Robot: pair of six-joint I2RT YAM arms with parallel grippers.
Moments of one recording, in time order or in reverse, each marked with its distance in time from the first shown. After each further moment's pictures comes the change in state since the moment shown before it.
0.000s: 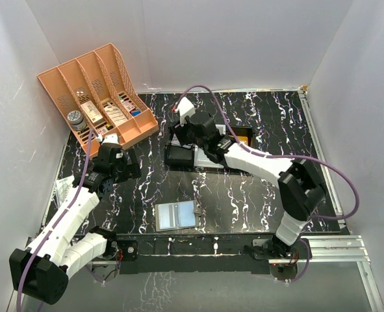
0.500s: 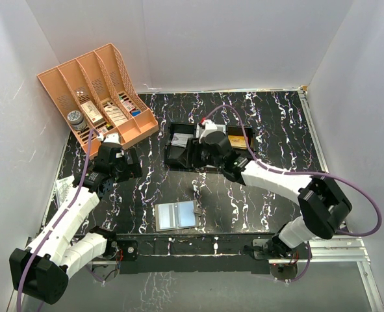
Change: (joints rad) left arm 0.000 0.002 0.000 0.017 0.039 0.008; right arm 0.001 -0.242 -0.332 0.002 -0.210 0.697
